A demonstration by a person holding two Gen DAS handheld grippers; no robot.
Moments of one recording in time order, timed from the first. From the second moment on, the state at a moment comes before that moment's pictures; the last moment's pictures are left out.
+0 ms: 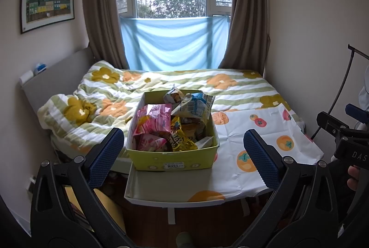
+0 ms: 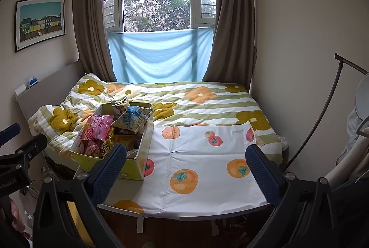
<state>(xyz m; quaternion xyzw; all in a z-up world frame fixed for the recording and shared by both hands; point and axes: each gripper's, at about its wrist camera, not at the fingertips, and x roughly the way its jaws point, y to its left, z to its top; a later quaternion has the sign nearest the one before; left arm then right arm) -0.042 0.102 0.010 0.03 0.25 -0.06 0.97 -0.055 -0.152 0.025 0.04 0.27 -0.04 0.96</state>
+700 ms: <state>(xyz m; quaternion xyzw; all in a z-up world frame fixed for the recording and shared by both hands) -0.038 0.105 0.006 0.03 0.25 -0.06 0.97 -0.049 -0.147 0.026 0.03 0.28 -0.04 0.96</state>
